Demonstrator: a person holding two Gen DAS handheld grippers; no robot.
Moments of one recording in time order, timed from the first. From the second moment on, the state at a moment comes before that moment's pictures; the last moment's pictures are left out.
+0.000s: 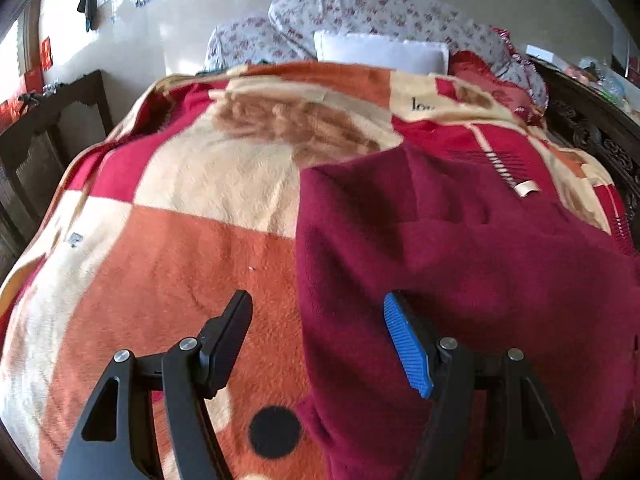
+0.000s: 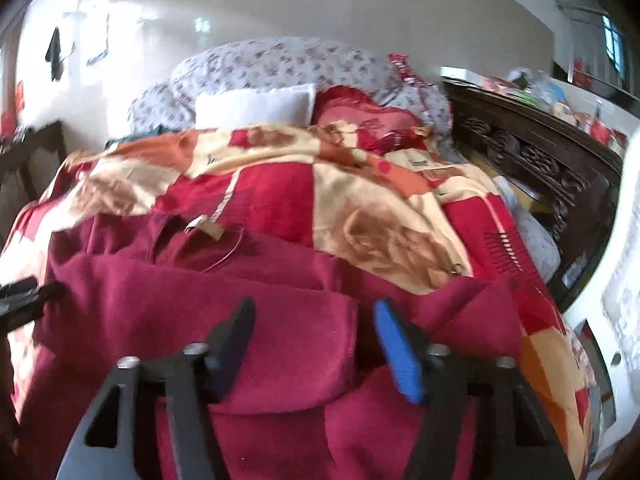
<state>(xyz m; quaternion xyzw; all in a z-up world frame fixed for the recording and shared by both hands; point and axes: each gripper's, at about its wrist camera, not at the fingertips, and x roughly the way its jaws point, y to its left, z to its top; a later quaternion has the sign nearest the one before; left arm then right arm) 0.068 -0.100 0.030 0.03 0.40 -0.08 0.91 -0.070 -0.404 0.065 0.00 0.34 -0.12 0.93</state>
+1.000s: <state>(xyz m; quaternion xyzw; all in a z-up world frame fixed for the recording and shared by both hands) 0.005 -0.114 0.033 0.06 0.41 -0.11 0.90 -0.109 -0.404 0.052 0.09 0.39 -0.05 0.92</state>
